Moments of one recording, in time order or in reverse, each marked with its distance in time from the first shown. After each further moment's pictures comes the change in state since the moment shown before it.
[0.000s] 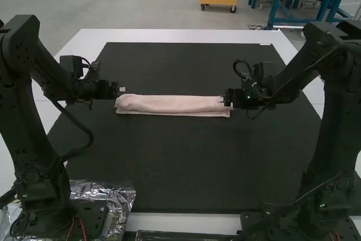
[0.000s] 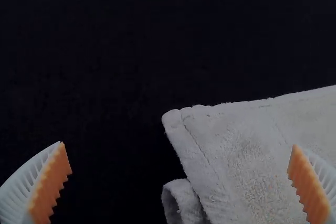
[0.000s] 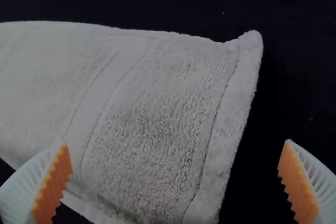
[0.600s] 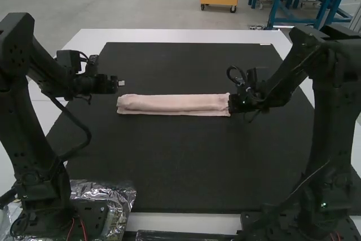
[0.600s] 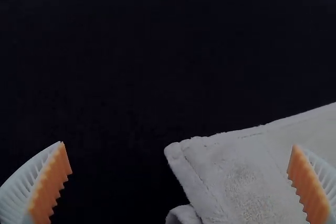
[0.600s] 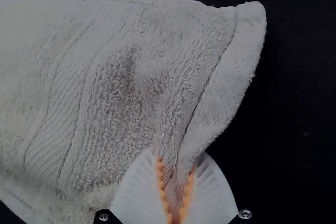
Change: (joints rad) left arm 0.000 -0.061 0.000 -0.001 0.000 -0.013; right arm 0.035 0.129 0.053 0.051 0.082 -0.091
